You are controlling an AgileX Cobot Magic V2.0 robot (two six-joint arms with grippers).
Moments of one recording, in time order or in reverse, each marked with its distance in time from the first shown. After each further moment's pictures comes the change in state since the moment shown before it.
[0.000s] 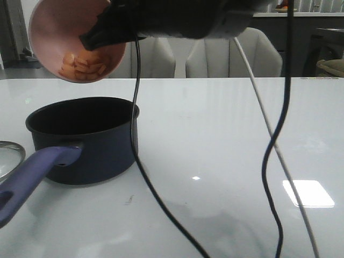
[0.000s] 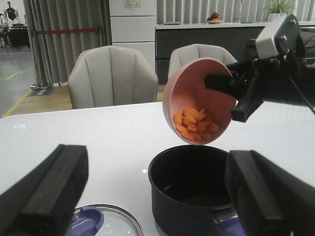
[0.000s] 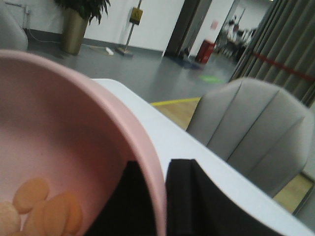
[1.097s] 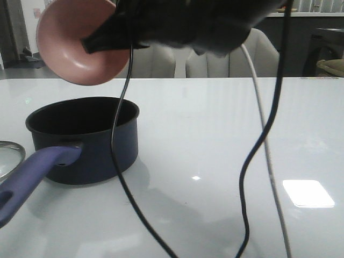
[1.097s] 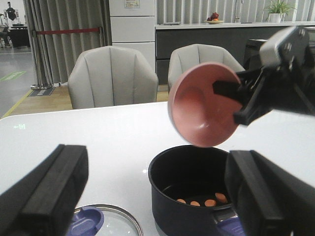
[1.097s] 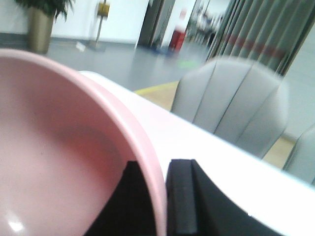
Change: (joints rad) left arm 0.000 -0.002 0.000 0.000 0.000 0.000; right arm 0.040 -0.075 0.048 0.355 0.079 -0.099
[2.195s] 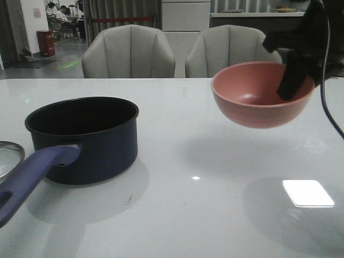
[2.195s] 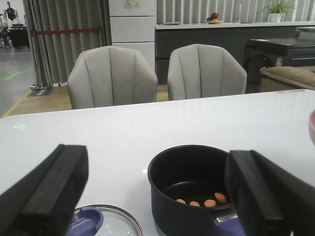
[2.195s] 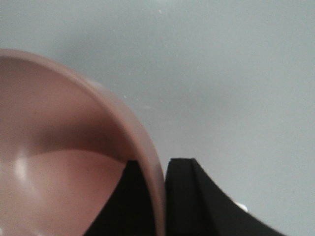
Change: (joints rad) left arm 0.000 0.000 0.000 0.000 0.000 0.000; right arm -0.593 -0.192 -0.003 -0.162 1.342 0.353
